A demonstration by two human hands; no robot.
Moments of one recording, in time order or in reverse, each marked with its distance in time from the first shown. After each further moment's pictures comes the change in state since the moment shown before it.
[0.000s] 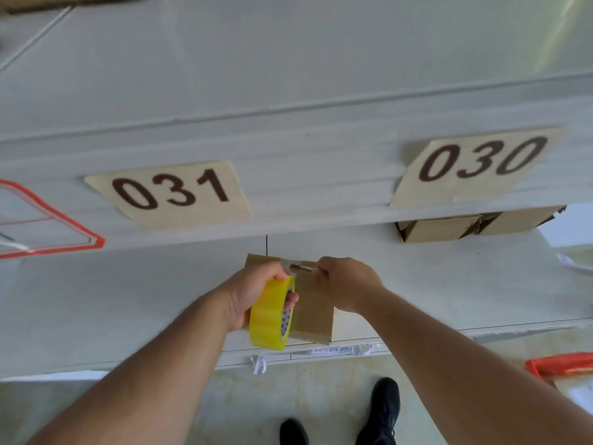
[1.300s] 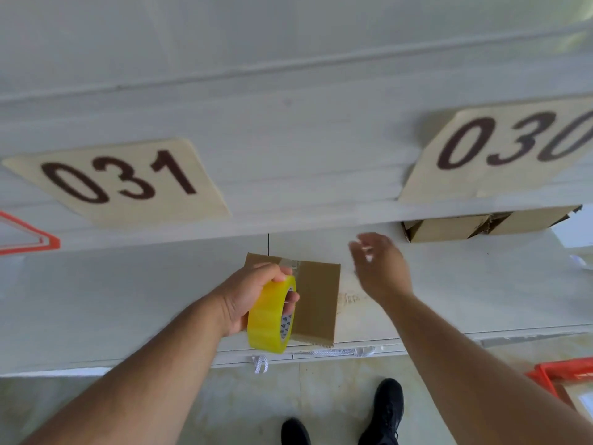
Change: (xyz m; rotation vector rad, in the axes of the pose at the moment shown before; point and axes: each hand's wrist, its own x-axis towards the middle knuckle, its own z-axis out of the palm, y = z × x) left_hand 0.002 -0.007 -0.007 -0.006 -0.077 0.100; right_hand 0.015 0.054 0.013 0.479 0.501 0.160
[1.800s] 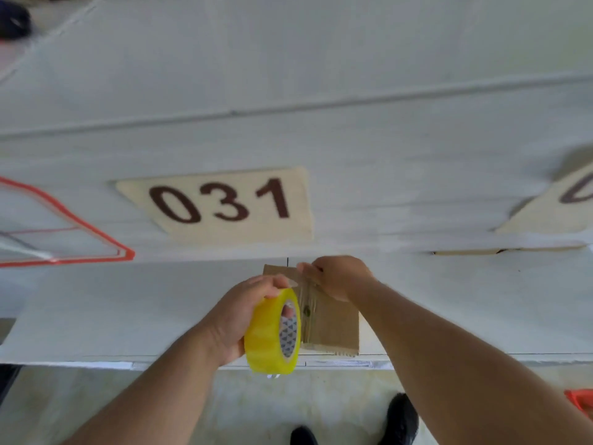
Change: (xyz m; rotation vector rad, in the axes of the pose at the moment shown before) left_hand -0.024 -0.020 -0.024 -0.158 0.079 0.118; right_hand 0.025 -0.059 0.071 -0.533 -0.616 -0.277
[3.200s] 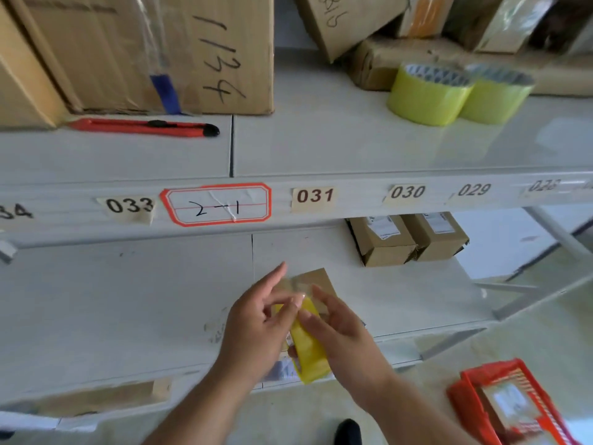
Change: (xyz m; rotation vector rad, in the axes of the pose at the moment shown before) left_hand -0.134 -0.005 0.048 0.412 0.095 0.734; right_hand -0.269 -0.115 -0.034 1.417 0.307 0.028
